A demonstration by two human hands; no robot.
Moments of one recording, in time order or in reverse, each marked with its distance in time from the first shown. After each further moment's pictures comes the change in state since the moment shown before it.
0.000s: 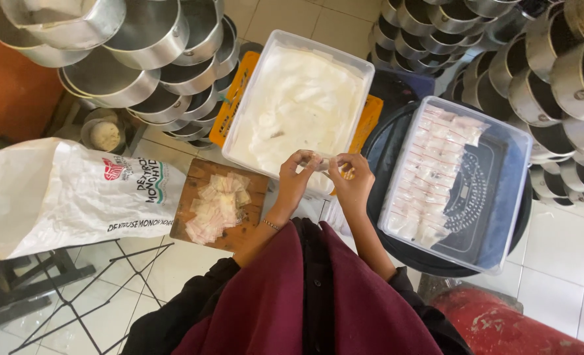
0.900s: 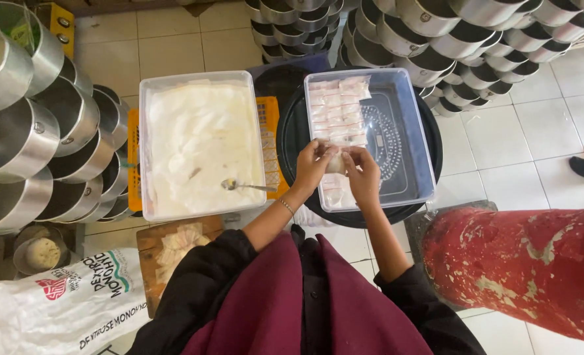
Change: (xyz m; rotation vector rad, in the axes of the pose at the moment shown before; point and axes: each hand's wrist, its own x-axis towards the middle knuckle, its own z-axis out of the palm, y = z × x) left_hand -0.021 -0.042 0.193 -0.049 -0.535 -0.049; right_hand -0.019 0.075 -0.162 -0.025 0.271 0.396
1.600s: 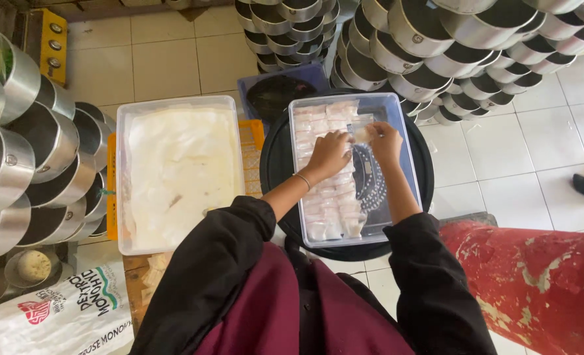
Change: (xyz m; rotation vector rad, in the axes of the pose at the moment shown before) left_hand 0.142 -0.068 0.079 1.092 -0.429 0.340; right_hand 0.213 0.133 -0.047 -0.406 0.050 0.100
